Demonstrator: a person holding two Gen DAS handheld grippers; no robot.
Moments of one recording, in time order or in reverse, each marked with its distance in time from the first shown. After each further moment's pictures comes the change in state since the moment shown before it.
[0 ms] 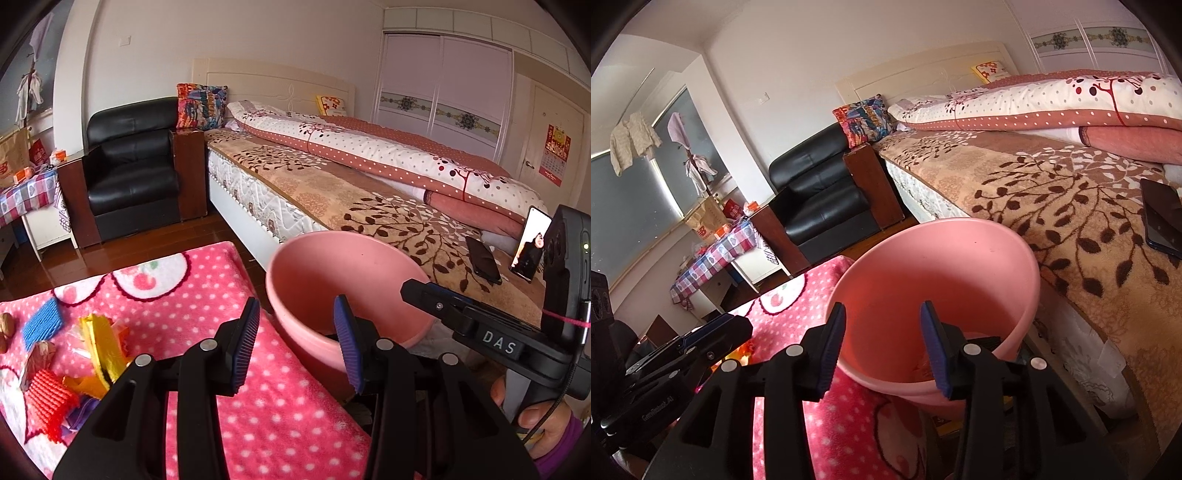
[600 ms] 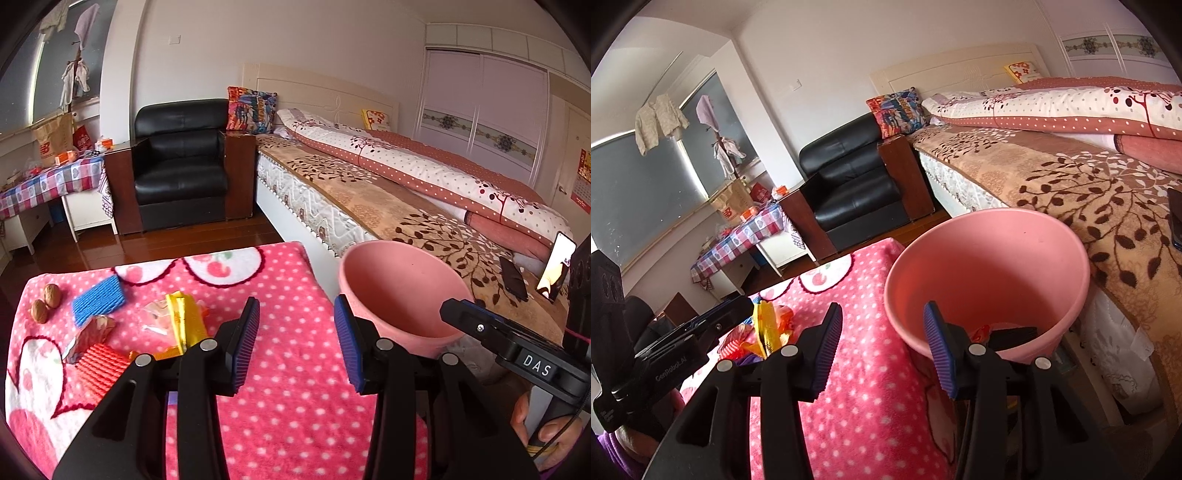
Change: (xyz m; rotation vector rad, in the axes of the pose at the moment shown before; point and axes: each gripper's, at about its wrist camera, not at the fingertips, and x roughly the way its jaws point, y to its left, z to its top) left arm -0.043 0.050 -0.012 -0.094 -0.039 0.140; right arm -0.009 0.049 -0.019 -0.069 0.034 0.092
